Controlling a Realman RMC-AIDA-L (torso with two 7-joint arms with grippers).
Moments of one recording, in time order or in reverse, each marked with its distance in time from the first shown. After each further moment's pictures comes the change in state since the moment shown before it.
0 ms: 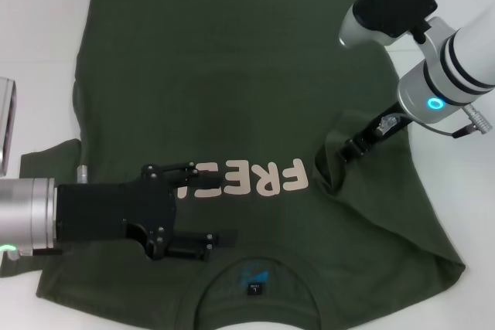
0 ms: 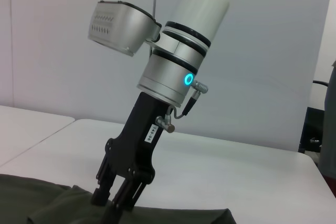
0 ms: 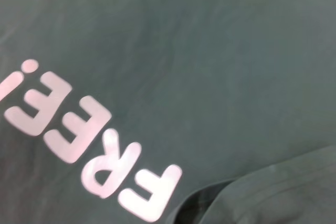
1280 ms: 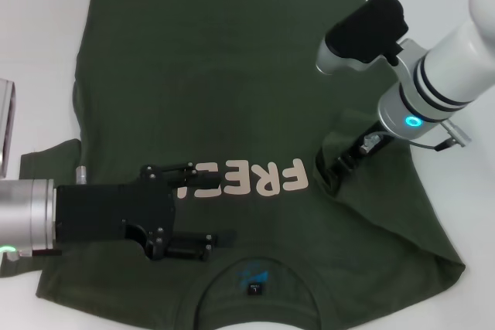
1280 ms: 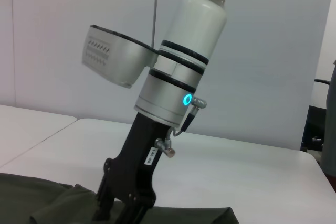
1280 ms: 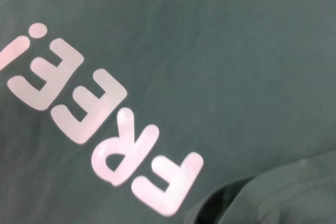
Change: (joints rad) left arm 0.003 0.000 0.000 -0.002 0.000 -0.005 0.008; right arm 0.045 0.002 -0.097 0.130 0.008 0.089 0.019
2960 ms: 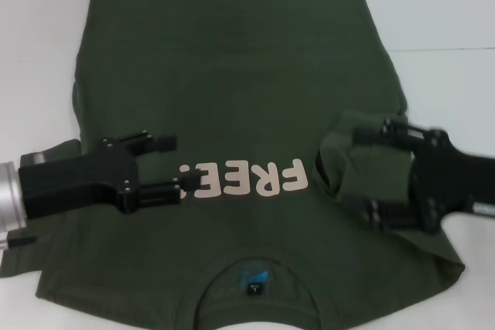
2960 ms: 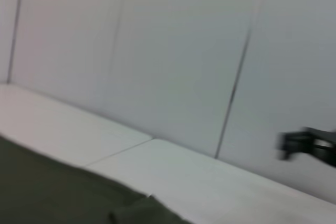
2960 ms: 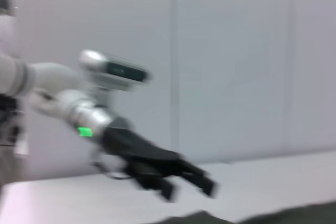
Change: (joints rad) left arm 0.025 0.007 -0.133 -0.011 -0.052 -0.061 -0.150; right arm -0.584 -0.011 0.439 -0.074 1.076 -0.511 -1.420
